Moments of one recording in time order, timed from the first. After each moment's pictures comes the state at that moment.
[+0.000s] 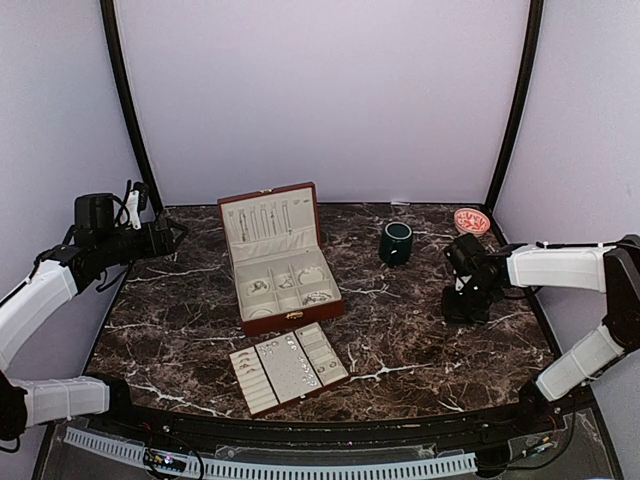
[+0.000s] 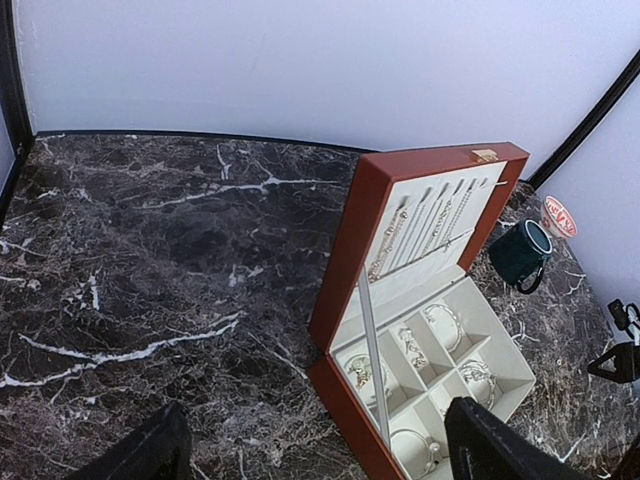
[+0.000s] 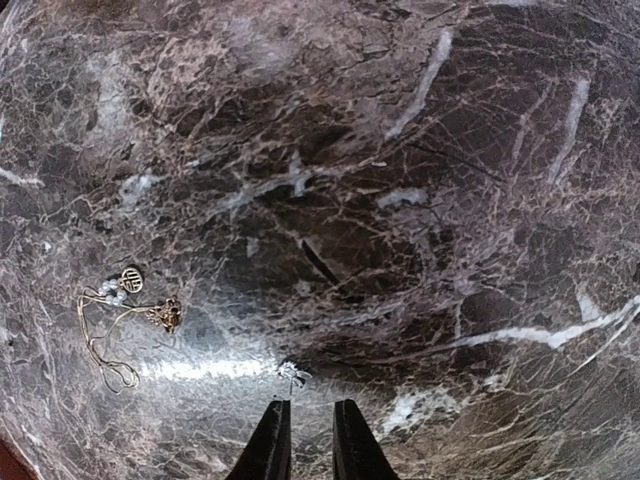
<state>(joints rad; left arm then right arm) -0.08 0.98 0.78 -0.27 0.31 -0.25 0.46 1.45 0.78 -0.62 0.08 0.64</state>
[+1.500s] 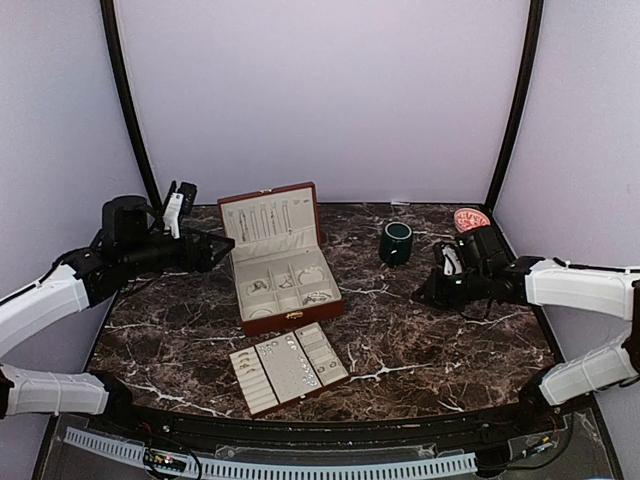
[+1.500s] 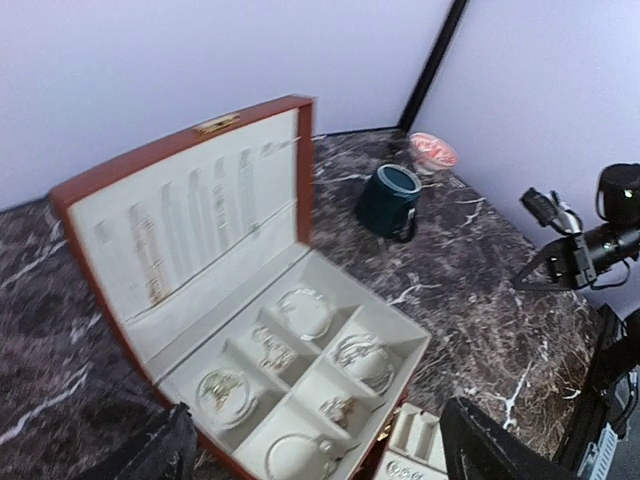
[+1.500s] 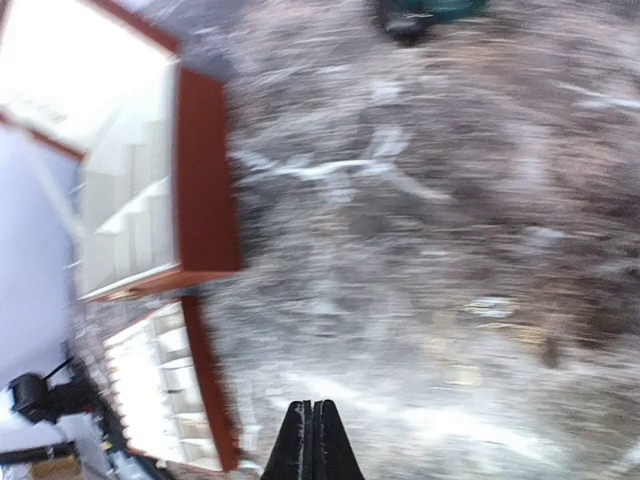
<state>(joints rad) -0.43 1.00 0.75 -0.13 0.29 -0.20 0.51 1.26 0.68 -0.25 -0.27 0.68</state>
